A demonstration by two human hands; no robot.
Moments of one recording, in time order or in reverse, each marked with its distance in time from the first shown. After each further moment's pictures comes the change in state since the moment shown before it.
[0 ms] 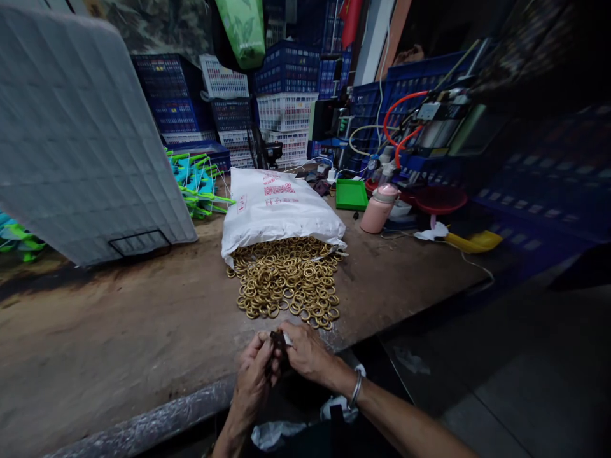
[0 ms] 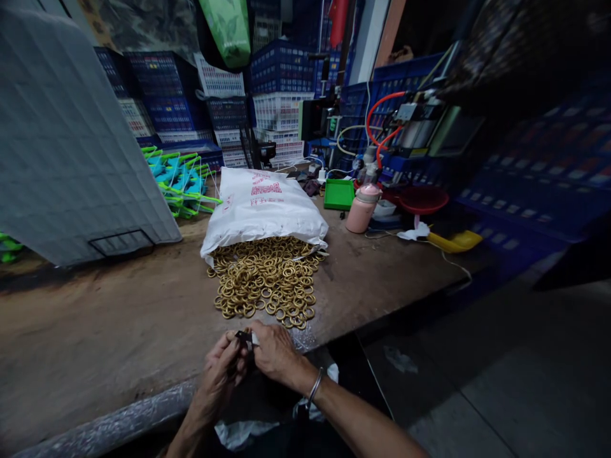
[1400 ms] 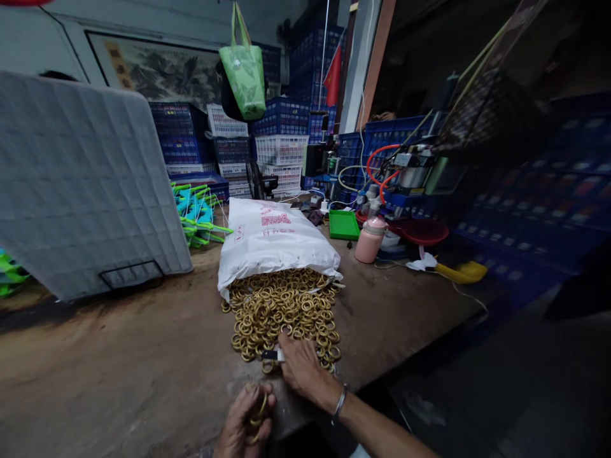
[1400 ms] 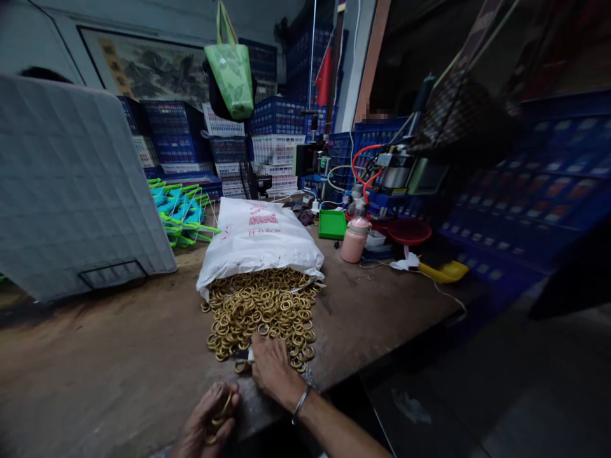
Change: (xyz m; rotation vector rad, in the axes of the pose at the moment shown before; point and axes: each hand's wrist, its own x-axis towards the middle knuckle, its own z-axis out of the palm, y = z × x) left_hand 0.005 0.008 -0.015 -0.305 0.184 -0.204; right_hand 0.030 0.009 -0.009 -0.301 0.091 0.033
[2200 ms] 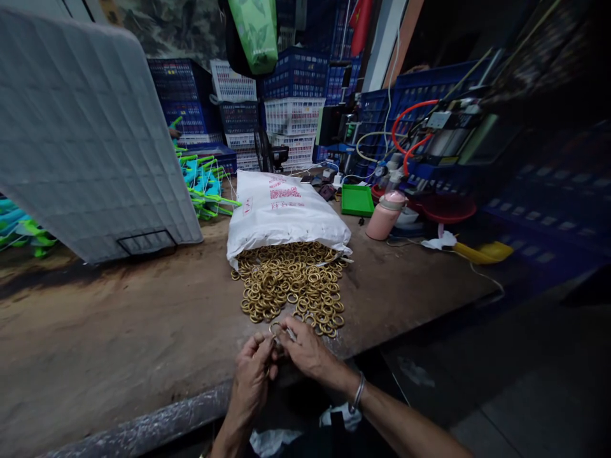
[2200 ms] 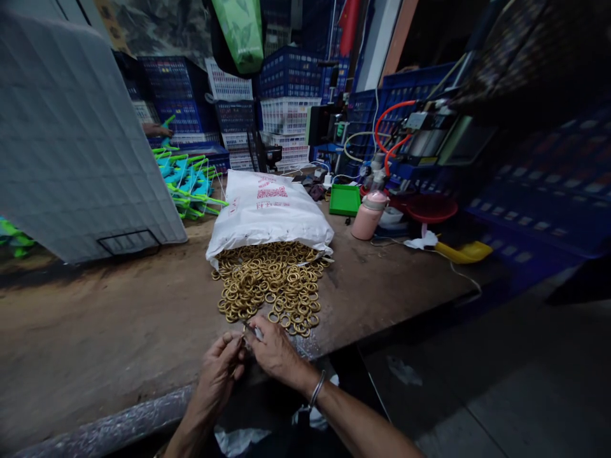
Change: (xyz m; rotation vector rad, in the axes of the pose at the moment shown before) left_hand 0.001 -0.003 0.013 0.317 -0.114 0.354; right_hand -0.017 -0.020 -0.010 0.672 -0.037 0.067
